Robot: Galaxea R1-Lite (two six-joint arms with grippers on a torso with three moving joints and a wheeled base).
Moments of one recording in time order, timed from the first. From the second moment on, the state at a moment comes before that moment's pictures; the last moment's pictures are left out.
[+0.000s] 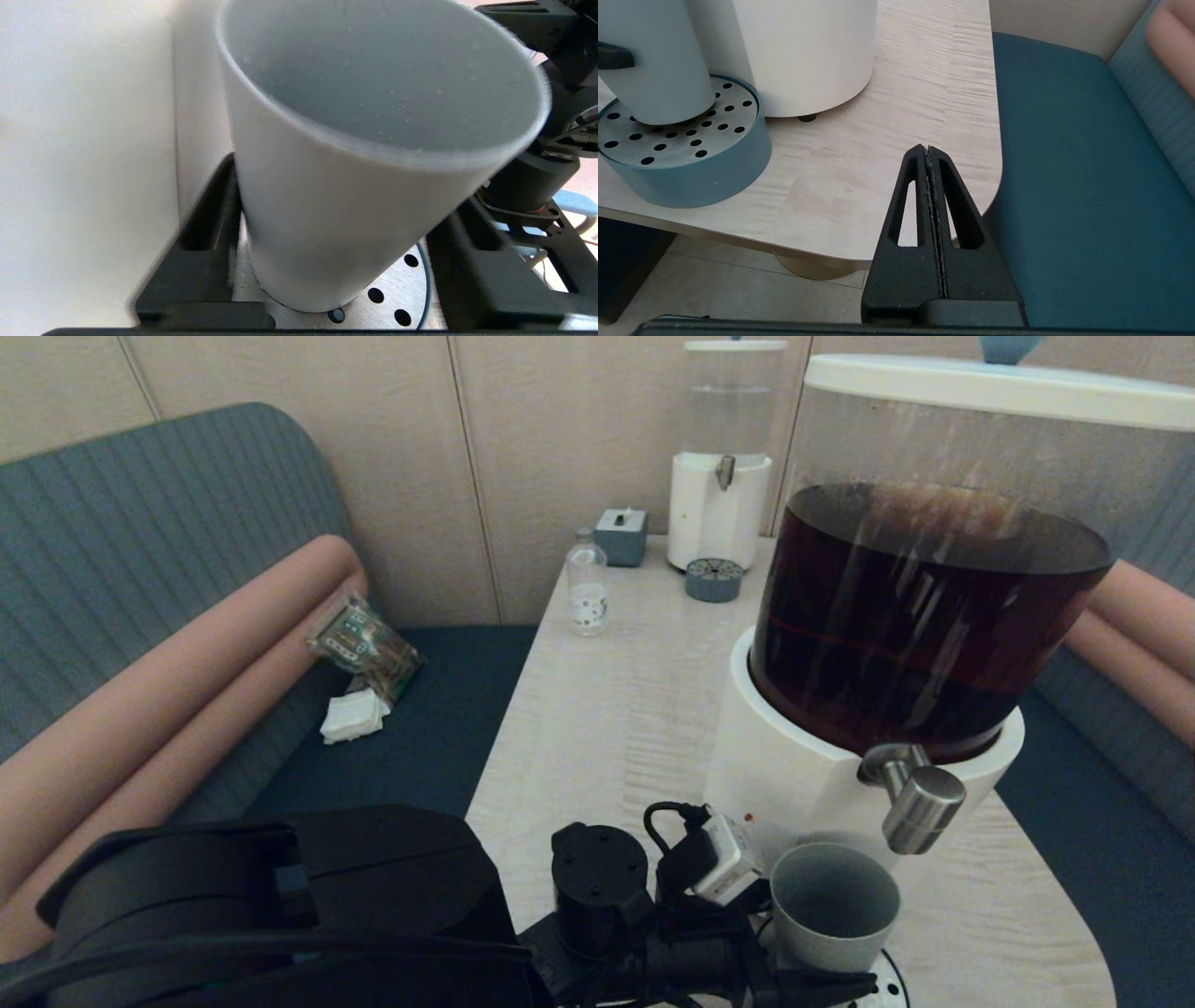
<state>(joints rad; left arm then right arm) -0.89 2.30 -0.79 -1.51 -0.58 -0.09 0.00 0.00 0.00 0.01 0.03 -0.09</state>
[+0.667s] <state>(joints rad) -0.89 2.30 -0.78 -1.52 -0.58 -0.09 0.00 0.00 0.00 0.01 0.03 -0.09</state>
